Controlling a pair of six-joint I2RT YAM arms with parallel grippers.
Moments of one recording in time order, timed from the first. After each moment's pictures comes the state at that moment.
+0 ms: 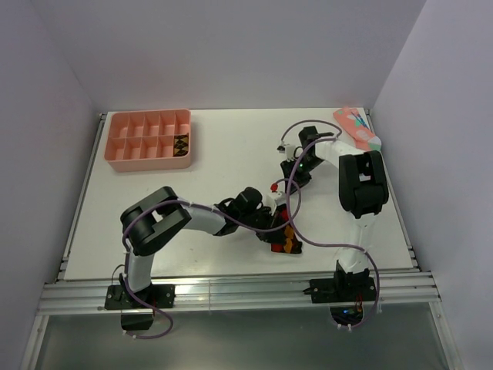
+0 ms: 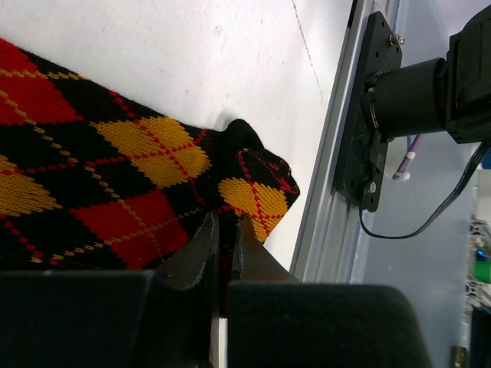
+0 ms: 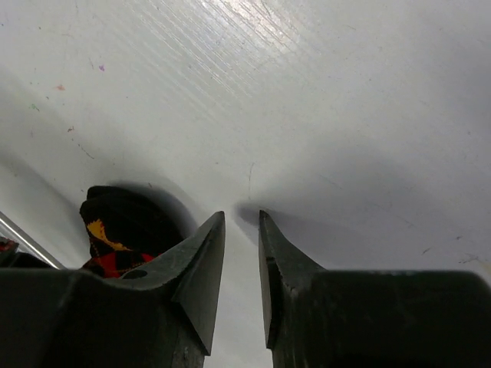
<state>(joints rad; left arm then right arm) -0.99 1.95 0.93 0.45 0.59 -0.49 0.16 2.05 1.43 -0.86 -0.51 -0.33</state>
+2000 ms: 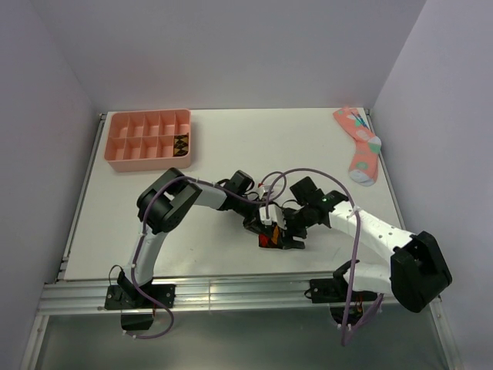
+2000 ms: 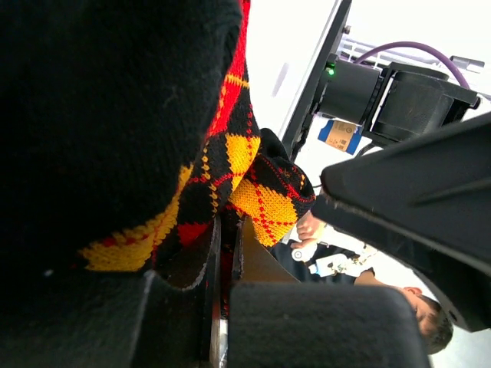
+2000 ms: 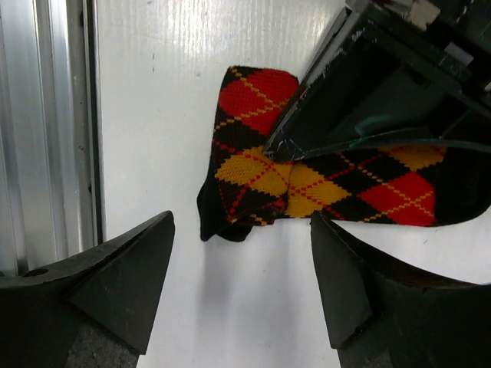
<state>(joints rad) -0.76 2.20 1.17 0.06 1.06 -0.74 0.54 1.20 0.69 -0.72 -0.58 -0.99</state>
